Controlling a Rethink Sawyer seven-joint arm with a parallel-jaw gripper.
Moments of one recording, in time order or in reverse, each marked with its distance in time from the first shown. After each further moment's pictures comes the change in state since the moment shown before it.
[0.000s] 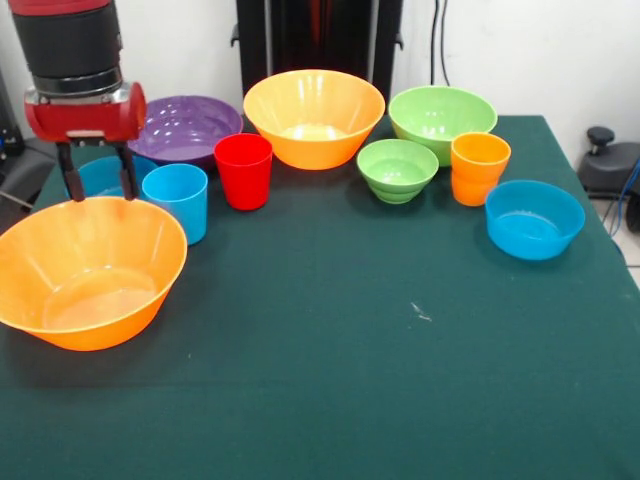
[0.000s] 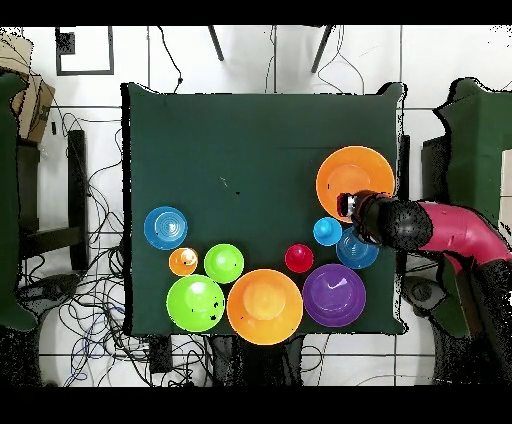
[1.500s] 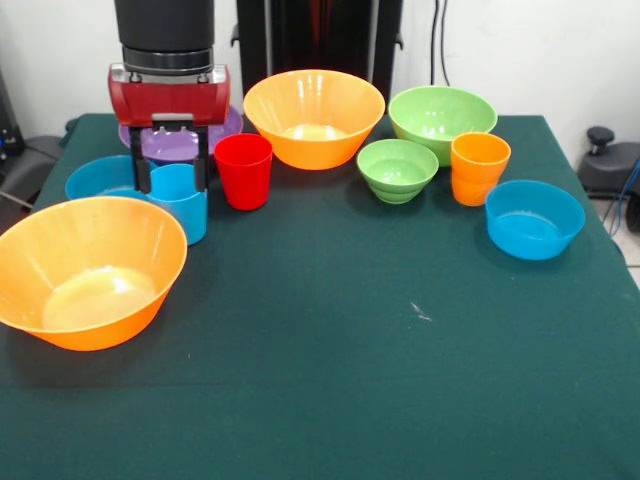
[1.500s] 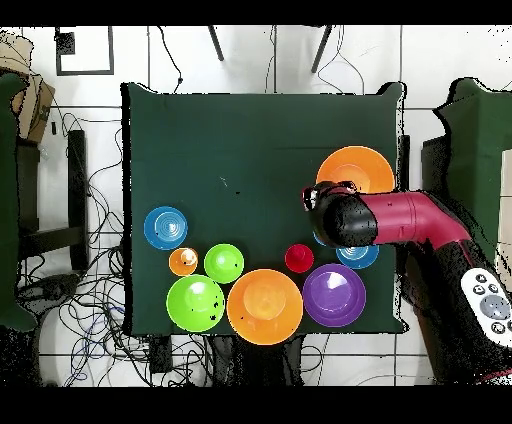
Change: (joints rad) arm 0.191 -0.107 -0.087 0.061 -0.006 -0.101 0.000
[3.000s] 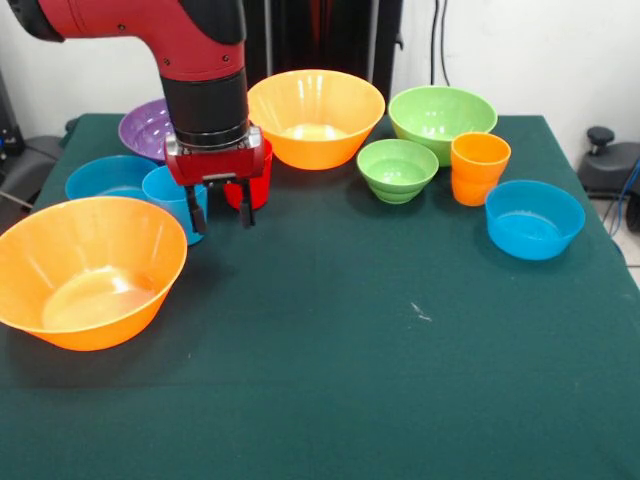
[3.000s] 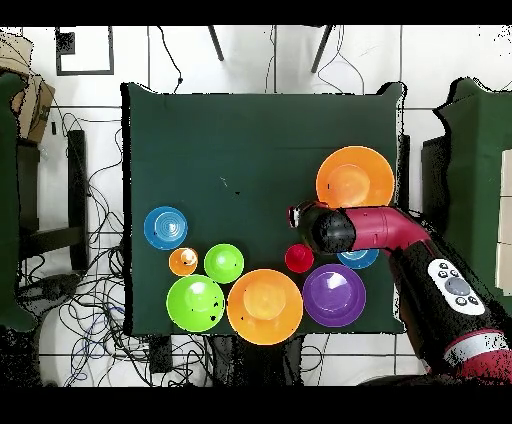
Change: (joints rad) arm 0.027 0.203 -0.078 -0.013 0.001 -0.056 0.000
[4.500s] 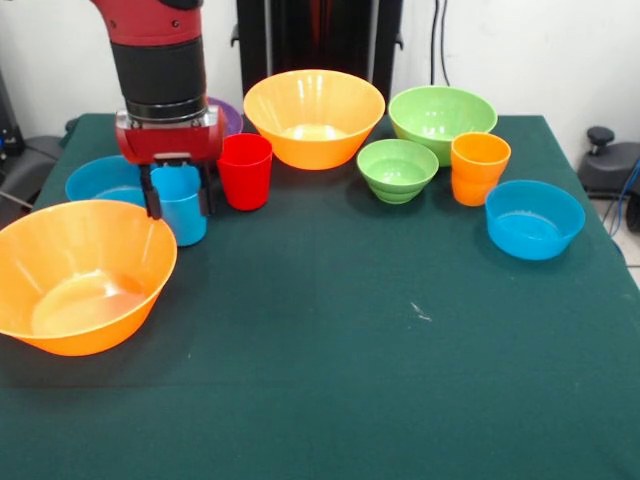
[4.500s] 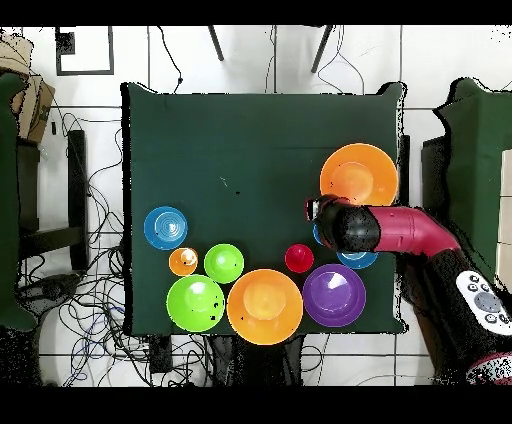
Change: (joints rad) arm -0.039 -0.069 0.000 -0.002 0.058 0.000 0.000
